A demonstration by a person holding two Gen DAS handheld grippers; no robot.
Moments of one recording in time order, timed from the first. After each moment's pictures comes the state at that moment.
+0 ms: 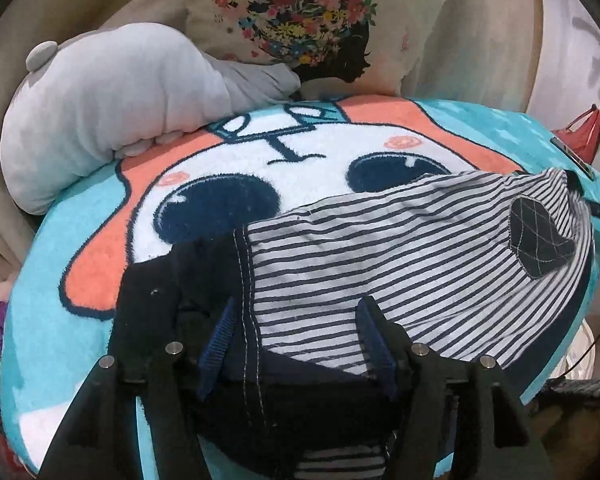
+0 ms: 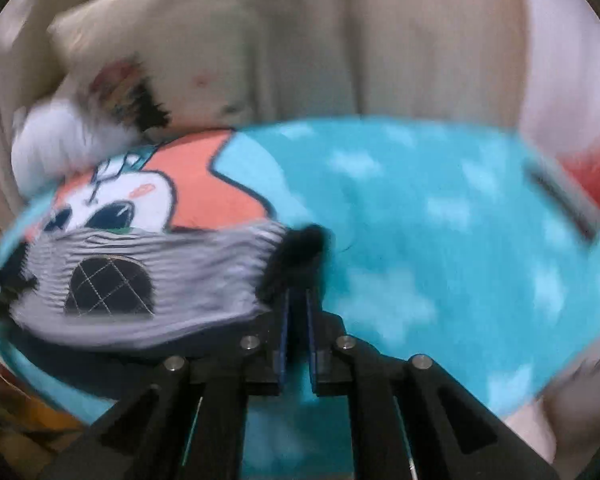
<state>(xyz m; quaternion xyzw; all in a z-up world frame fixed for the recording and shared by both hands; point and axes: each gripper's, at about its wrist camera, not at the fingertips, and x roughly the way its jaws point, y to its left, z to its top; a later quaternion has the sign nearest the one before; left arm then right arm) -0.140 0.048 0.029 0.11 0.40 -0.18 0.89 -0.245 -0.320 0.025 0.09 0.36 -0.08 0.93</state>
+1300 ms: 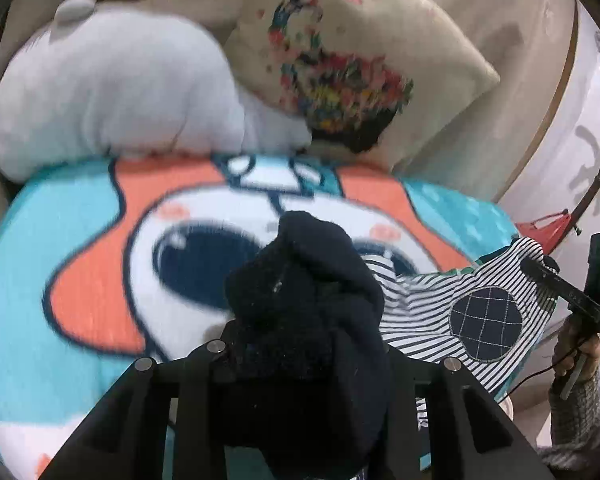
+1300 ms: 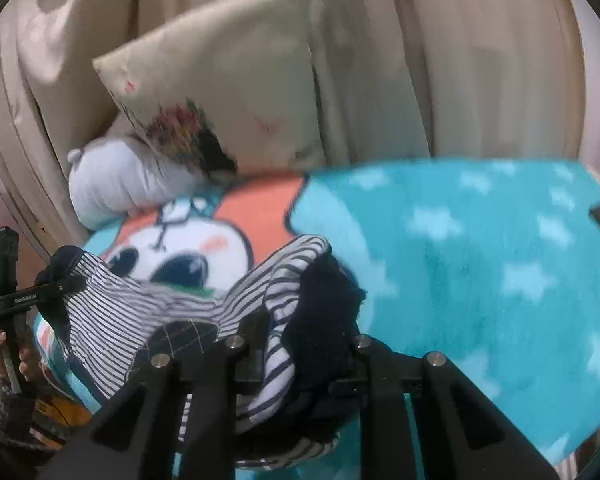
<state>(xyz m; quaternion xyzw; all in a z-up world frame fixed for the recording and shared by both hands) -0.092 0.082 0.083 -0.06 0.40 -0.23 0.88 -0.205 -0.291 0.078 0.10 0.30 0.04 0.95</state>
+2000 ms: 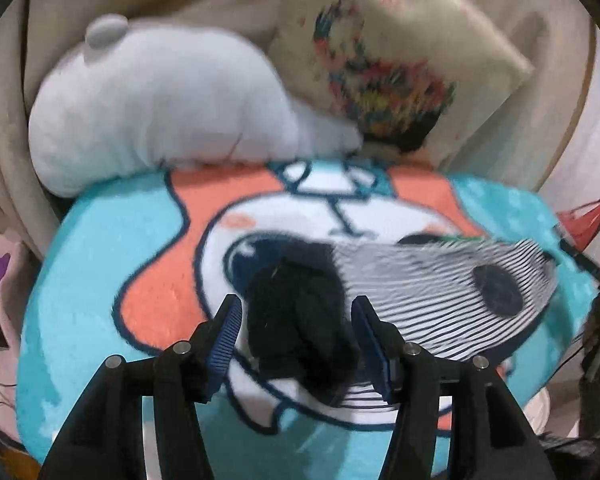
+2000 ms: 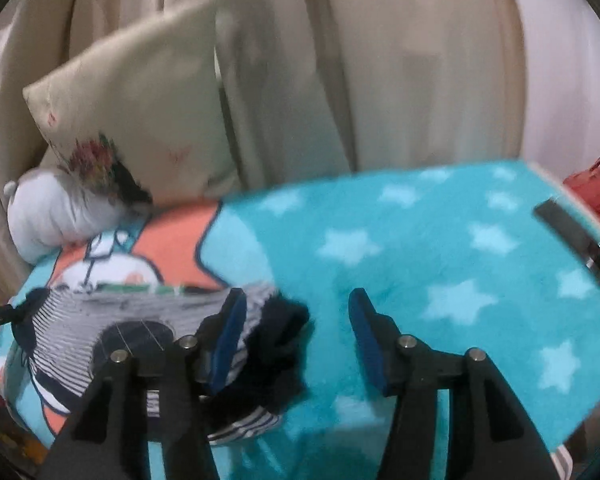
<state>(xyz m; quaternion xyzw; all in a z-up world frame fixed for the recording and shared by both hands) -0.096 0.101 0.101 -0.01 0.41 -0.17 0.90 -0.196 -0.332 0.074 0.10 0.28 -0.08 0.95</state>
